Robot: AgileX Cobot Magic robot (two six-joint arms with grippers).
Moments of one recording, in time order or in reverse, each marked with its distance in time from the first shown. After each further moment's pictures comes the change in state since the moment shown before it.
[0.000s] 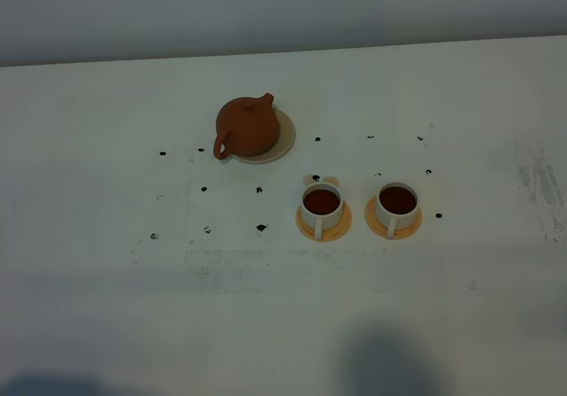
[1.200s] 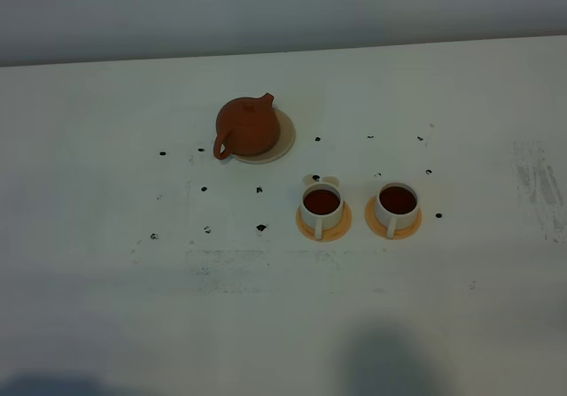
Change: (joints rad) left arm 0.000 0.000 0.000 0.000 0.000 0.000; right arm 0.000 0.000 0.000 0.000 0.000 0.000
